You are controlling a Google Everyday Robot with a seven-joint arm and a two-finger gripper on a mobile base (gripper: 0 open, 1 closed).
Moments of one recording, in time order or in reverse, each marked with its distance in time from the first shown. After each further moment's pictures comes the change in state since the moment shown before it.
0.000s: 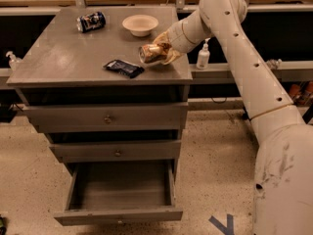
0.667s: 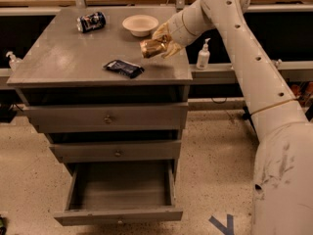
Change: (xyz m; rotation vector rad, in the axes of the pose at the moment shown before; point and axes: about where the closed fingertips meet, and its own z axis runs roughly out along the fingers) arm -0.003 -0.020 -0.021 0.014 0.027 -0.024
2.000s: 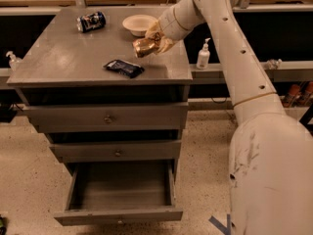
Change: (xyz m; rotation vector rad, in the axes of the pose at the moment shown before) arm -0.014 -0.019 0.015 -0.029 -0.051 0.000
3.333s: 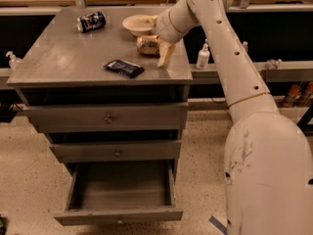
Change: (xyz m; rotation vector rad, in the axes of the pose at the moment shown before) arm -0.005 0.000 0.016 -0.006 -0.019 -0.001
